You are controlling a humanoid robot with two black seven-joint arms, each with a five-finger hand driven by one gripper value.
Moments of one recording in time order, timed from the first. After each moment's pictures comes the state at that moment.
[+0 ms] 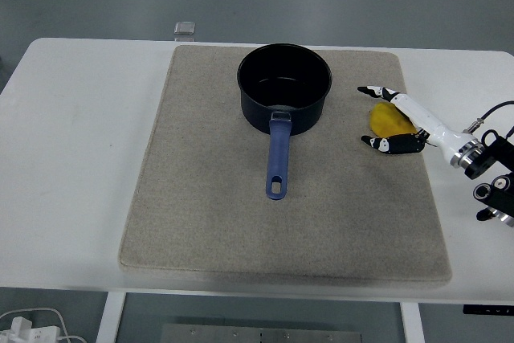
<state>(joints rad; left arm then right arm) -0.02 0.00 -0.05 -0.13 -0.06 -0.12 0.13 0.88 -0.51 0.05 0.93 -0.87 -0.28 0.55</state>
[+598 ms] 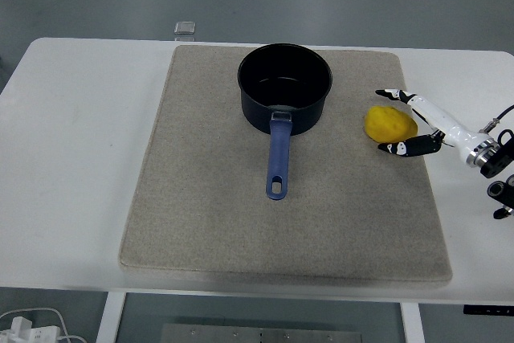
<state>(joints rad) -0.02 0.00 -0.05 -0.13 -0.06 -0.12 0.13 0.88 -0.51 0.05 0.82 -0.87 -0.25 0.56</state>
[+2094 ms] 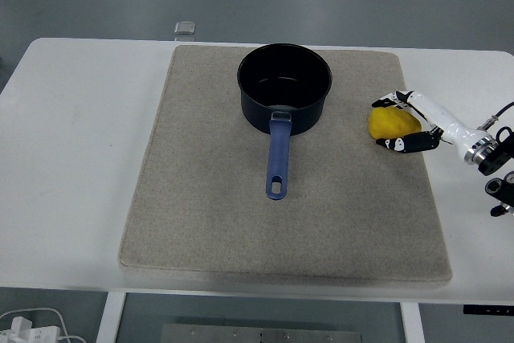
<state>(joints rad) -0.02 0.00 -0.05 -0.14 -0.06 -0.12 0.13 0.88 -0.50 0.05 0.82 -0.87 -0.25 0.55</state>
